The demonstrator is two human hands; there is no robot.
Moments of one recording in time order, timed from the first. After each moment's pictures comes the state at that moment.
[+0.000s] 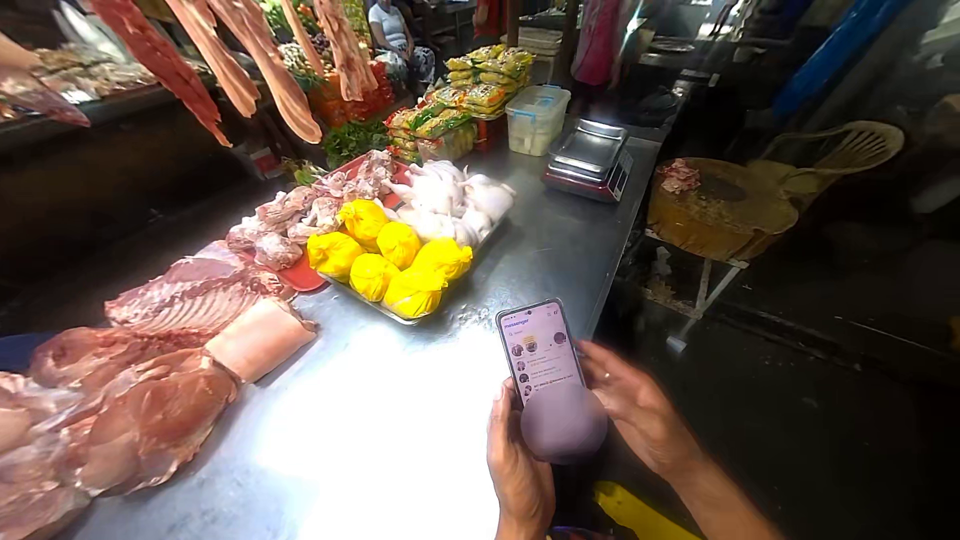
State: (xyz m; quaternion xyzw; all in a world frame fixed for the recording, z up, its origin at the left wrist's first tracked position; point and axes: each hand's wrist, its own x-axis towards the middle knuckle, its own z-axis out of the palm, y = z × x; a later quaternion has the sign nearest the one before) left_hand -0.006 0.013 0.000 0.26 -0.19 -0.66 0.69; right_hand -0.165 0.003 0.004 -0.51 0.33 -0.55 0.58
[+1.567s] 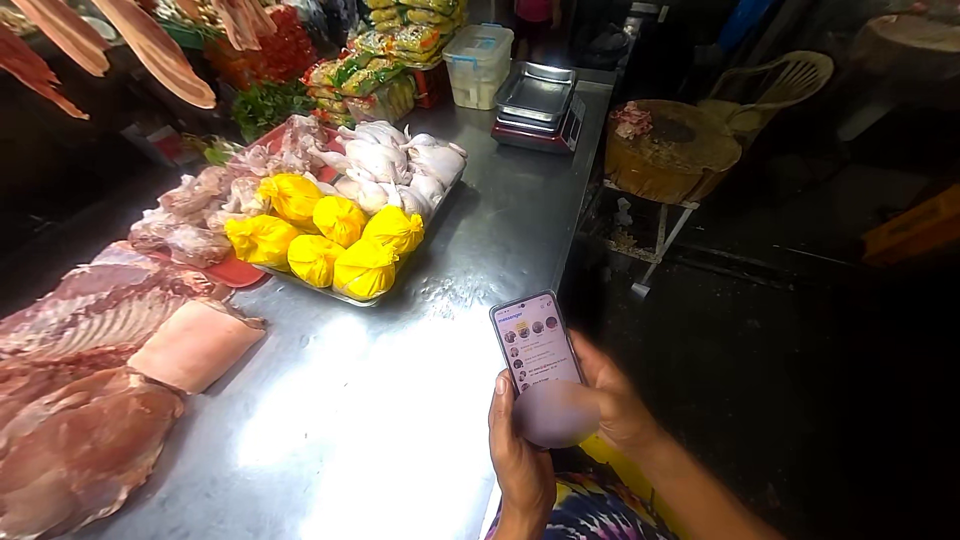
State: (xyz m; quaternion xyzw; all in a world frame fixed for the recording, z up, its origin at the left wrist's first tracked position) left_hand -0.029 0.054 -0.021 0.28 -0.19 -0.70 0.62; right_hand -0.153 0.047 -0.008 -0.38 0.38 -0.57 0.62
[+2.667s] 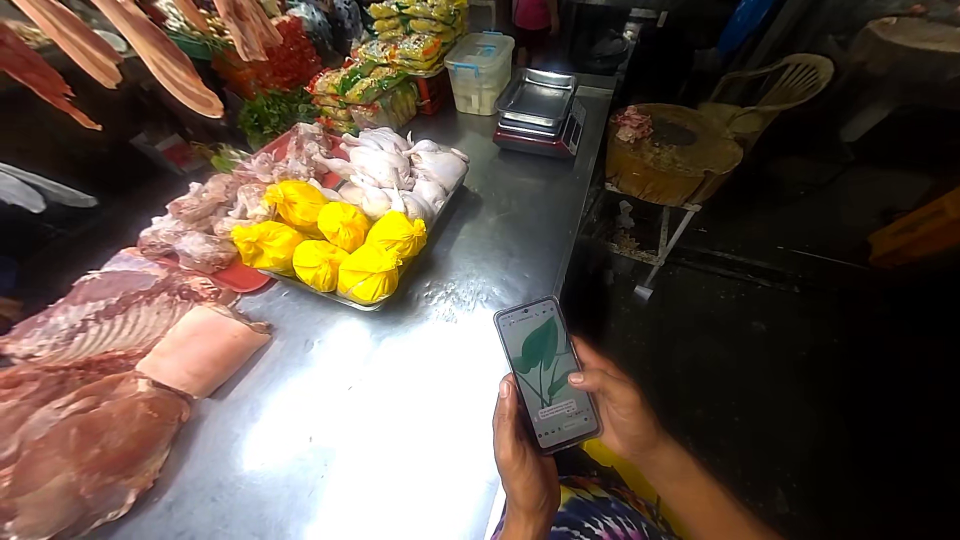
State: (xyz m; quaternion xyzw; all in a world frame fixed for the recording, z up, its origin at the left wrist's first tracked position) left_hand -0.029 0.055 -0.026 0.31 -0.20 -0.69 0.62; right_hand -0.155 0.048 -0.015 -0.32 0.34 -0.59 0.66
